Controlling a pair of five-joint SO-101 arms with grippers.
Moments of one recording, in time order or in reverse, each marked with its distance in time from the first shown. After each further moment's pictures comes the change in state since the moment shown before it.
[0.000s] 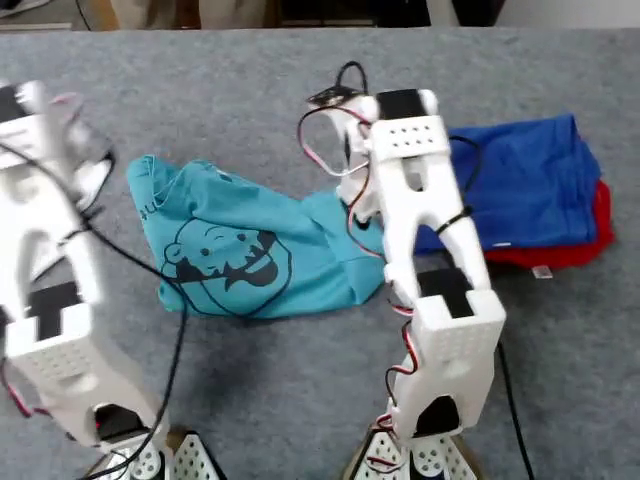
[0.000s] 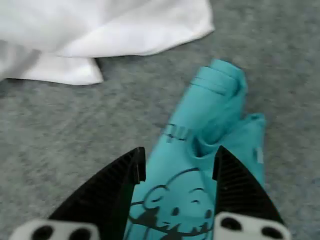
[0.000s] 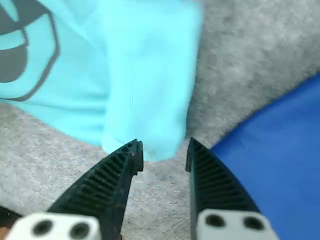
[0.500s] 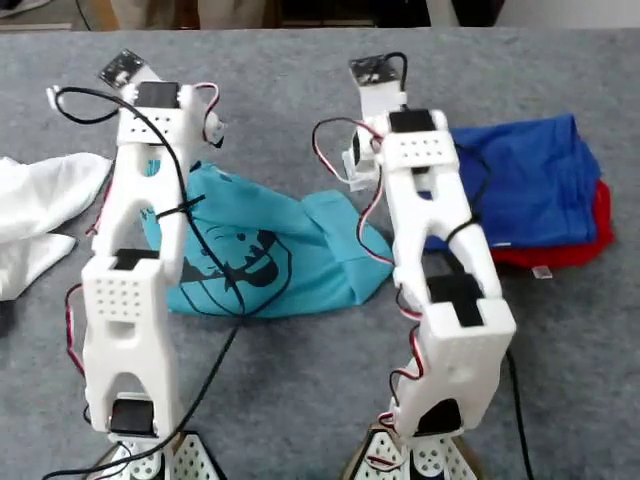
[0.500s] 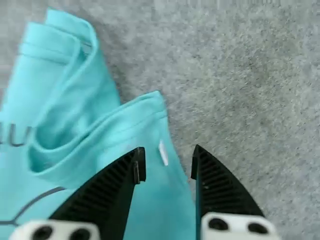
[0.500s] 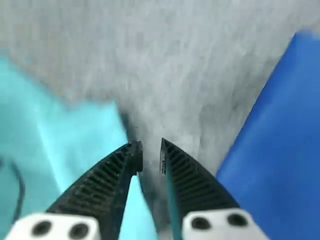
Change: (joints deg) left arm 18.5 24.8 -11.3 -15.8 14.7; right arm 1.7 -4.3 17.3 -36.5 -20.7
